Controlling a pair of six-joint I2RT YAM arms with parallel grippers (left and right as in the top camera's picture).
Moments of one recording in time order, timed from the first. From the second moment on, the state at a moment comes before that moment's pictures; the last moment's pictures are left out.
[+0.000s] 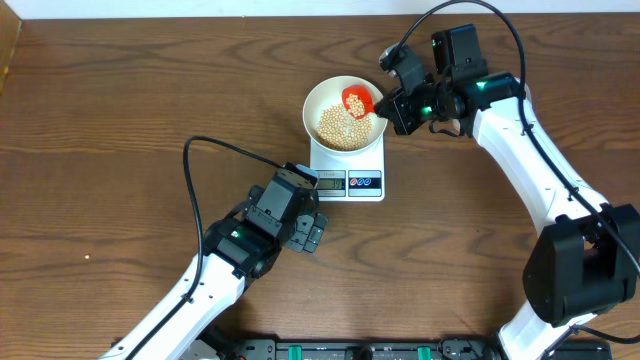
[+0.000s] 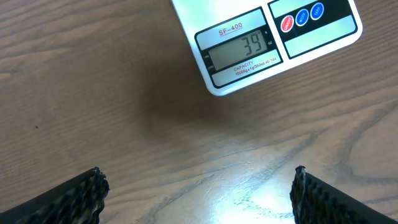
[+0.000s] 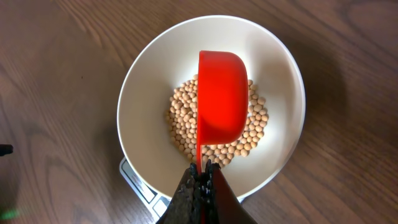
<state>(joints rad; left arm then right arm) -0.59 1.16 0.75 -0.62 -0.14 -0.11 0.28 1.84 1.52 -0.66 -0.54 -0.21</state>
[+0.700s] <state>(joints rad) -0.59 1.16 0.75 -0.62 -0.14 -0.11 0.28 1.84 1.52 -0.65 -0.54 -0.24</state>
